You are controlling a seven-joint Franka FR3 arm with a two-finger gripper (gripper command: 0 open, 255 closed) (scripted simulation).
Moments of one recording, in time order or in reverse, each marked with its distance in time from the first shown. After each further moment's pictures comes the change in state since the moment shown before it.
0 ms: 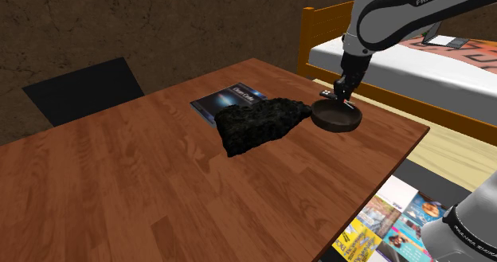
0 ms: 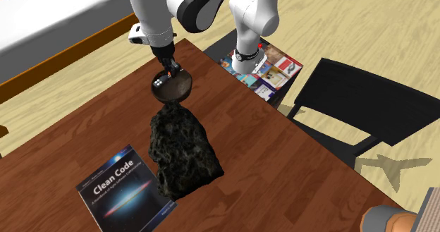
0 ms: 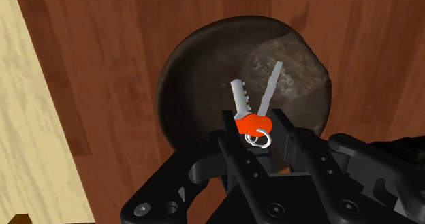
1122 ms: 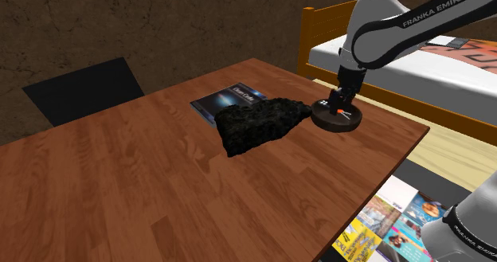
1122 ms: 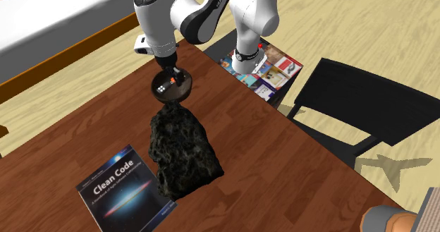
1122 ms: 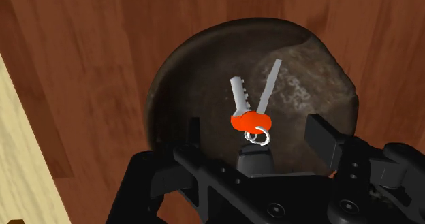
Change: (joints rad) arm 0.000 0.057 0.003 -0.062 -0.001 0.120 0.003
